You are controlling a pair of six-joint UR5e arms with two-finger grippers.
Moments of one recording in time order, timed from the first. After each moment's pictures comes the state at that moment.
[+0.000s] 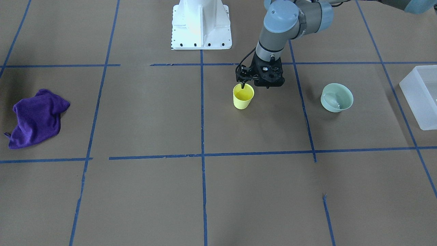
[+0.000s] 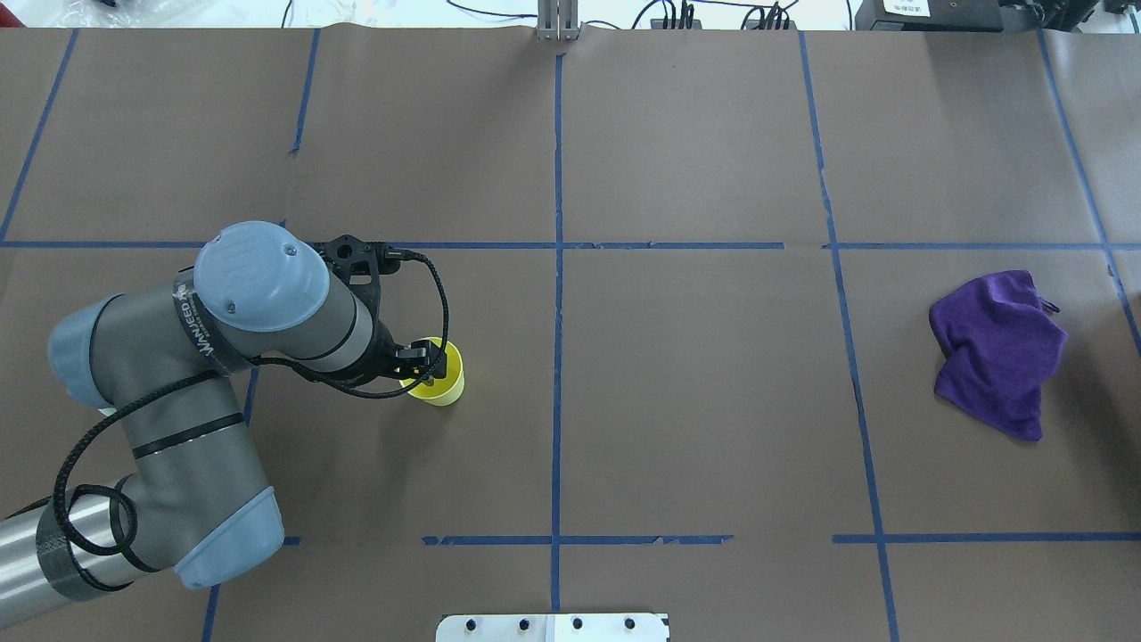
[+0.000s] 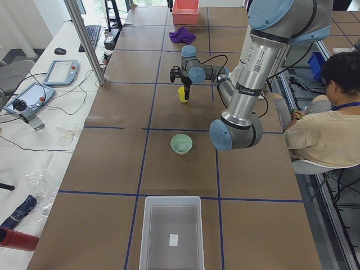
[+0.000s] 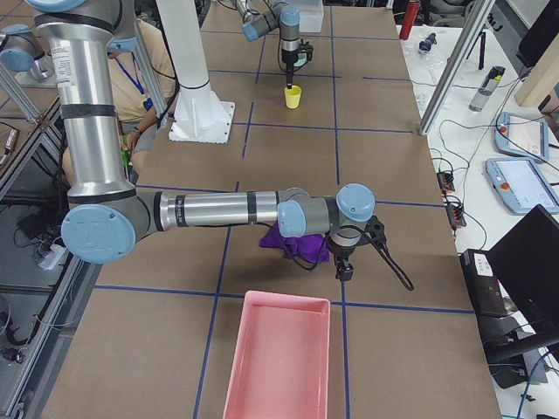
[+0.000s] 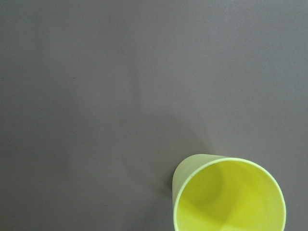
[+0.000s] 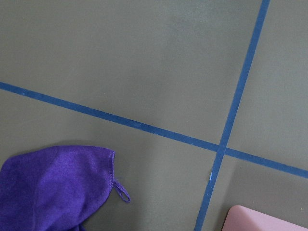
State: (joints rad) left arm -0.53 -2.01 -1.89 -1.61 -1.92 -1.21; right arm 1.44 -1.47 1.53 -1.48 2.36 -0.08
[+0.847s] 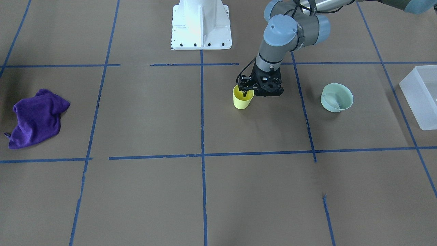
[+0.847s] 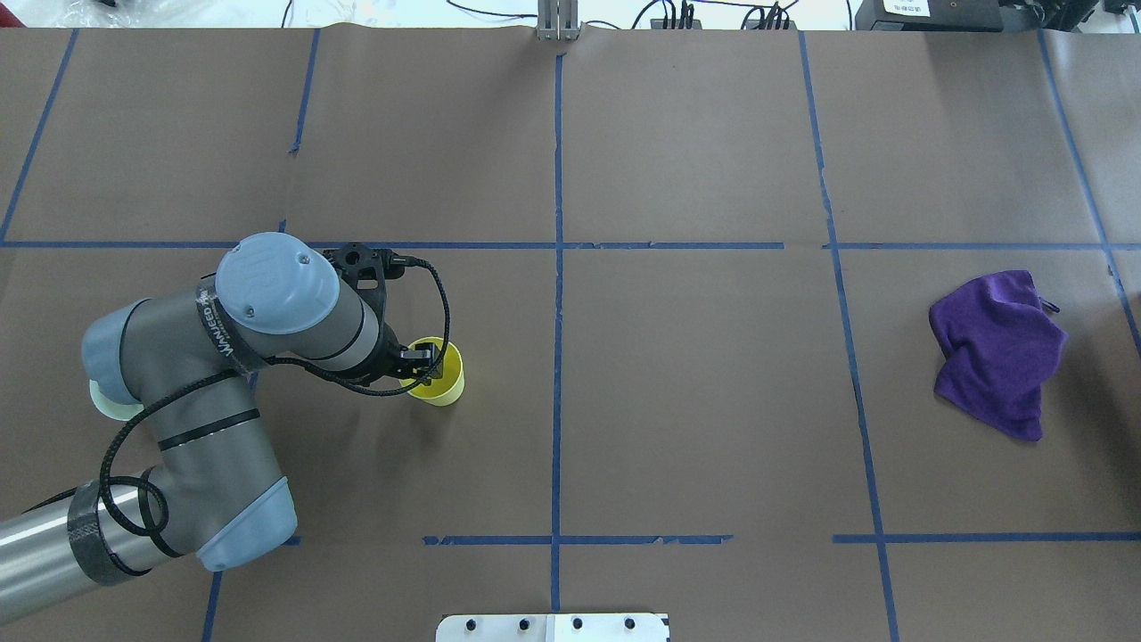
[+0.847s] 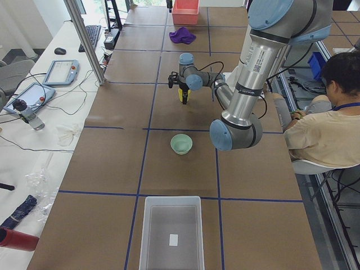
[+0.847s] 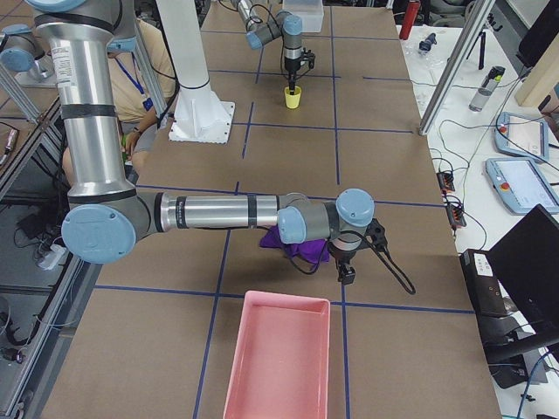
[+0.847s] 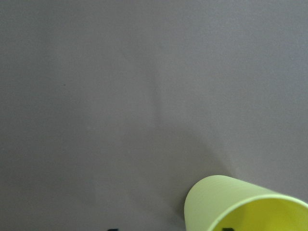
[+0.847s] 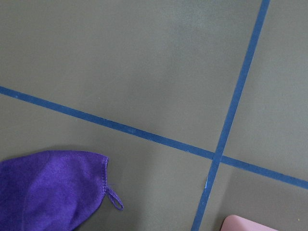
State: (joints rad) left arm -0.52 -2.01 -1.79 -1.72 -1.92 -1.21; right arm 1.44 -1.47 1.51 -1.44 2.36 -0.07
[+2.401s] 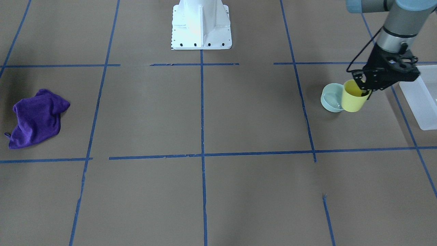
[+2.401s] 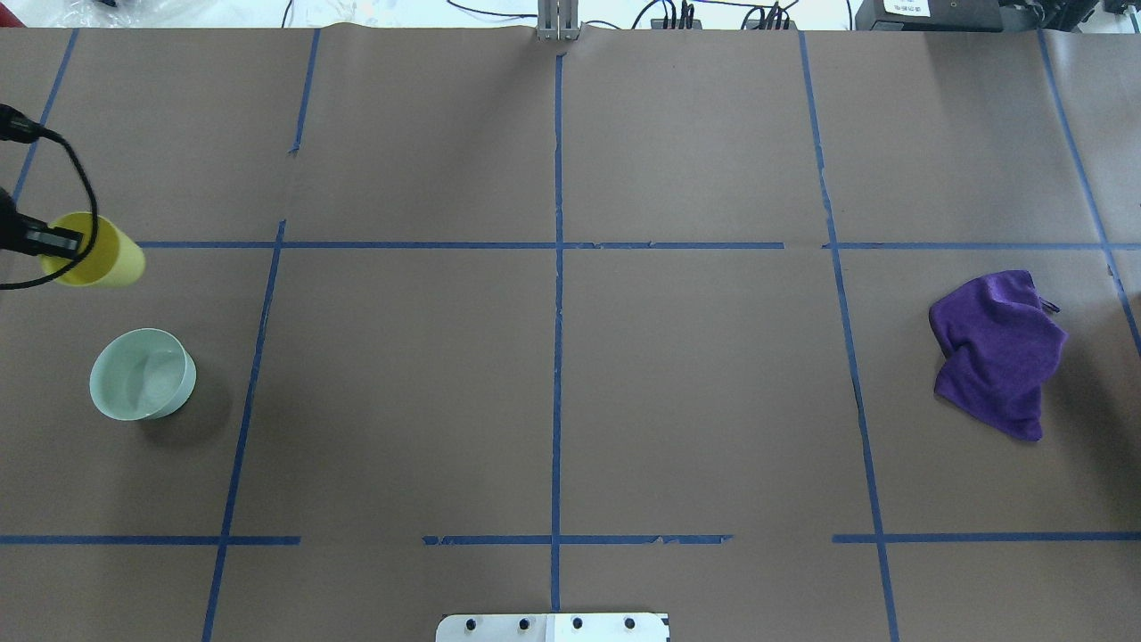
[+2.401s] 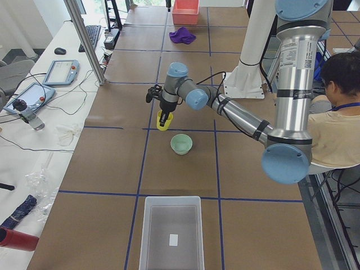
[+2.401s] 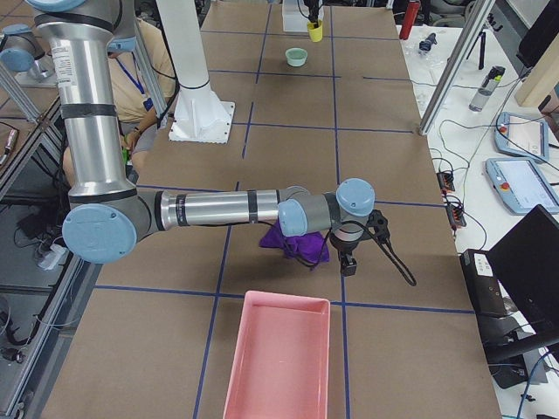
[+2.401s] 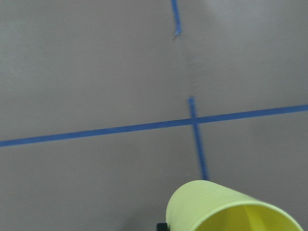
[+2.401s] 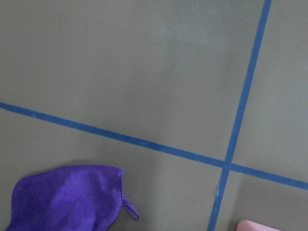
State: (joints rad) left arm -1.05 -1.53 -2.05 -1.76 -1.94 -0.52; right arm 1.44 -1.47 1.56 -1.43 2.37 0.01
